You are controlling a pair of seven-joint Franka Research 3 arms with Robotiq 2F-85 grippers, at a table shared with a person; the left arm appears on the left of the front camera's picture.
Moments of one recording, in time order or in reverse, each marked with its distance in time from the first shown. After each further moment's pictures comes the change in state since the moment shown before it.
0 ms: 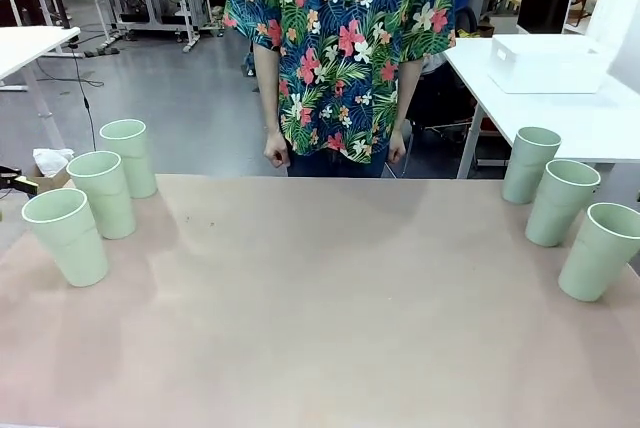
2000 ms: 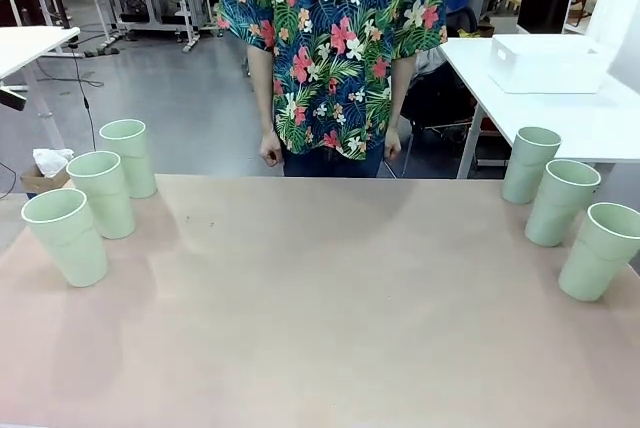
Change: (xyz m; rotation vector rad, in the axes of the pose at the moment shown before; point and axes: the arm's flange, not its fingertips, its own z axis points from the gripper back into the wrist) left arm 0.218 -0.046 -0.015 0.216 0.240 0.083; right arm 0.224 0.085 -0.050 -0.142 0.292 -0.176
